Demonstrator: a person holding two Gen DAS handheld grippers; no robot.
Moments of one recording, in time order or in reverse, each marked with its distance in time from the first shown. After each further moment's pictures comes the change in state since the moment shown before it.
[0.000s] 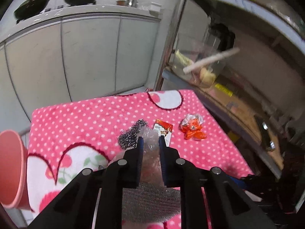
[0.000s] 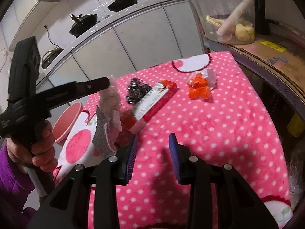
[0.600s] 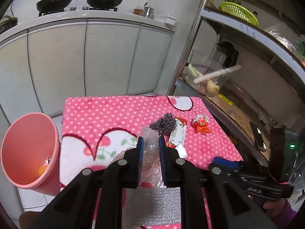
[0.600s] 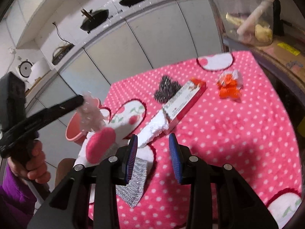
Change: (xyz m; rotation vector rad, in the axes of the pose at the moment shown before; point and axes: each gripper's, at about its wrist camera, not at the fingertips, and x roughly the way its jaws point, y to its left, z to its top) left arm -0.085 0.053 -0.030 -0.068 -0.057 0.023; right arm 0.016 0.041 0.008 0.016 0.084 0.070
